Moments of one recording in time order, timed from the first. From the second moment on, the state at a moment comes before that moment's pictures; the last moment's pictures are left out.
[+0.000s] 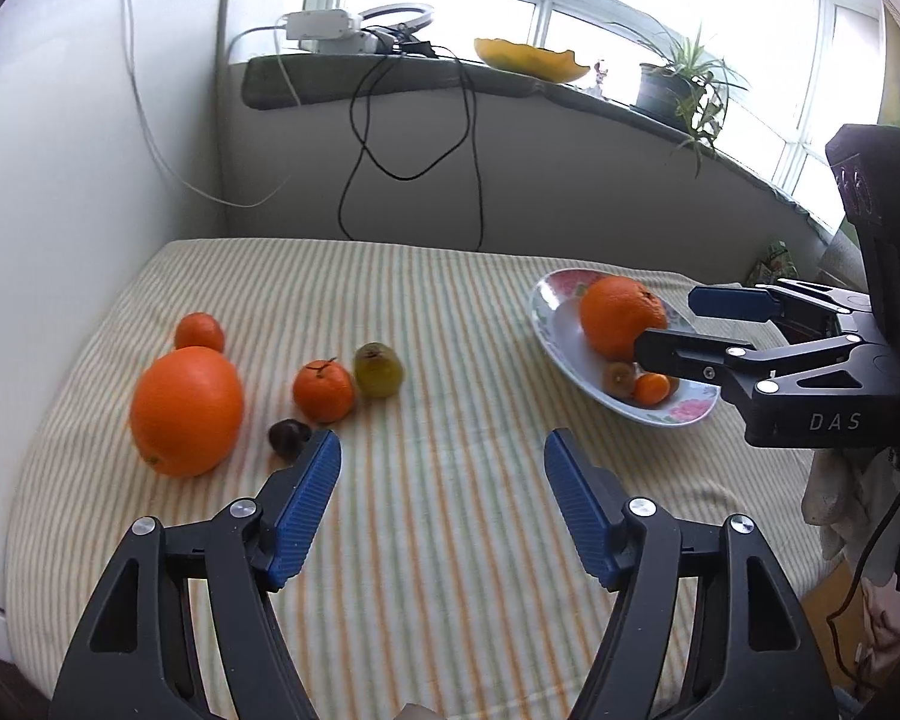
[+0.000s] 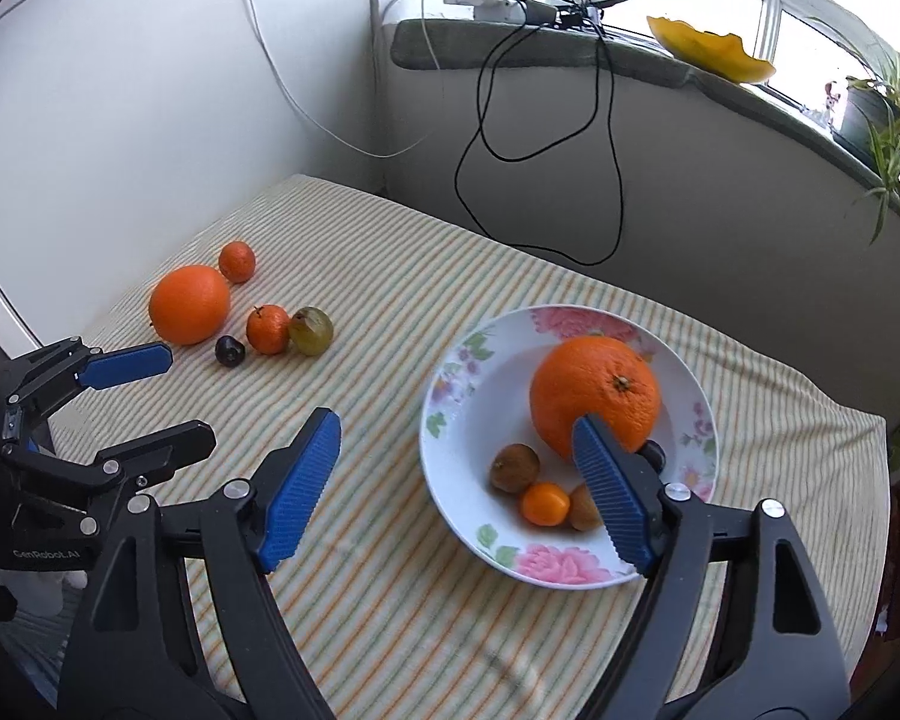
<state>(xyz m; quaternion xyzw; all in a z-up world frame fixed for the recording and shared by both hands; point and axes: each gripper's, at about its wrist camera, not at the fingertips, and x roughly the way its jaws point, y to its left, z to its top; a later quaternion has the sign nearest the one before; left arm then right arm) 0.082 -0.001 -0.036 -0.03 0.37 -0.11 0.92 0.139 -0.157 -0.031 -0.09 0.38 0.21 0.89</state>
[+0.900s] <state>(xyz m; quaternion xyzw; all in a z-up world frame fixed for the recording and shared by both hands) 0.092 0.118 -0.080 -0.11 0.39 -0.03 0.91 0.194 0.022 -0.060 -0.10 0.45 0.37 0.81</state>
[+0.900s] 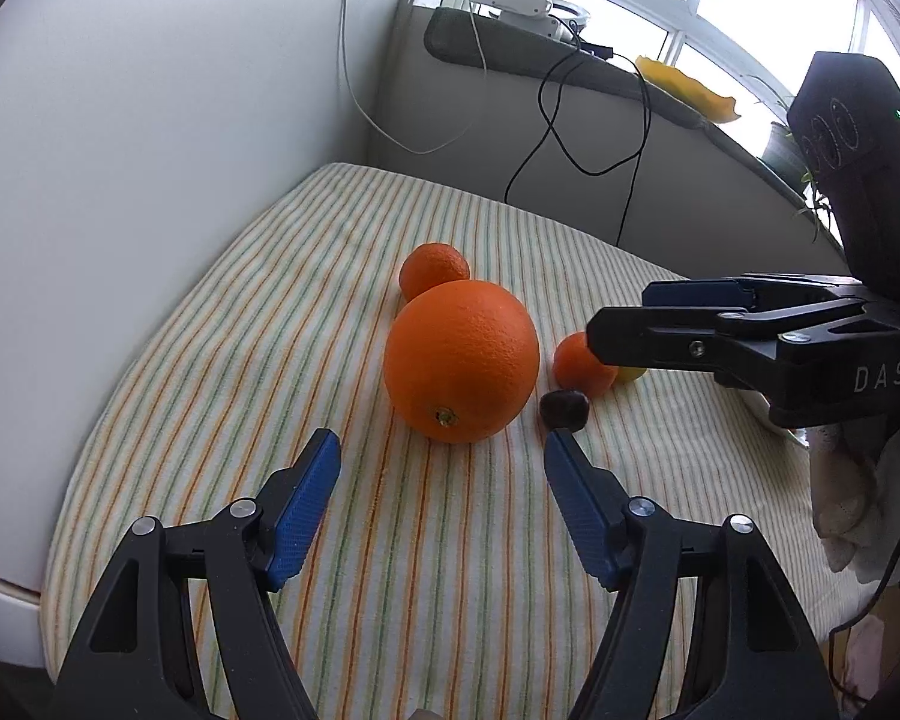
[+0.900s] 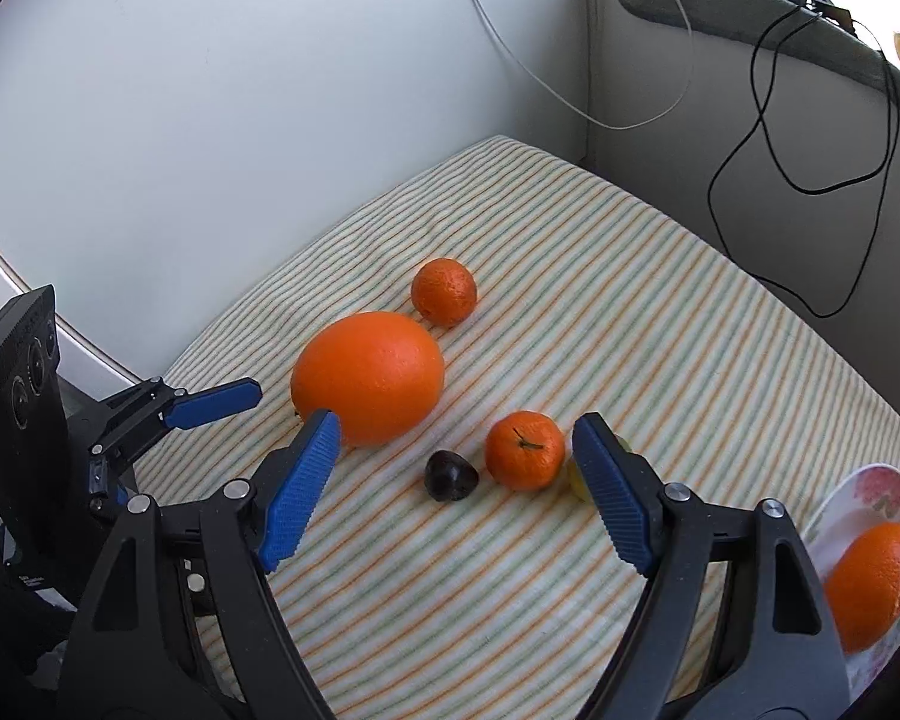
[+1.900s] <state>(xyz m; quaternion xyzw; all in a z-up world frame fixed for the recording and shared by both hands) 0.114 0.127 -0.094 -0.15 0.40 -0.07 0.90 0.237 0.080 -0.107 -0.01 0.52 0.46 0.72</state>
